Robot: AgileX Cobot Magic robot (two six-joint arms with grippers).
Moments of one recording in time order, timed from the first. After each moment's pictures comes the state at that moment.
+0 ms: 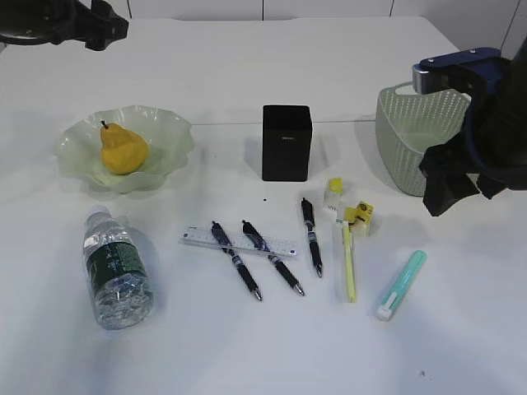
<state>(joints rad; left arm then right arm) -0.12 1.87 -1.46 -1.18 0.17 1.34 0.22 1.61 -1.23 -0.04 1.04 -0.07</state>
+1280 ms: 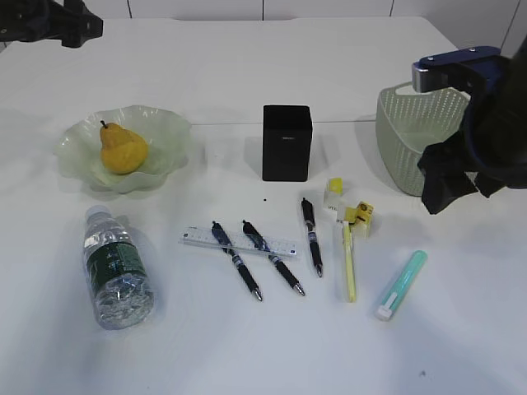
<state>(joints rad) -0.05 1.87 -1.46 -1.18 0.20 1.27 0.22 1.61 -1.23 -0.04 1.03 -0.07</state>
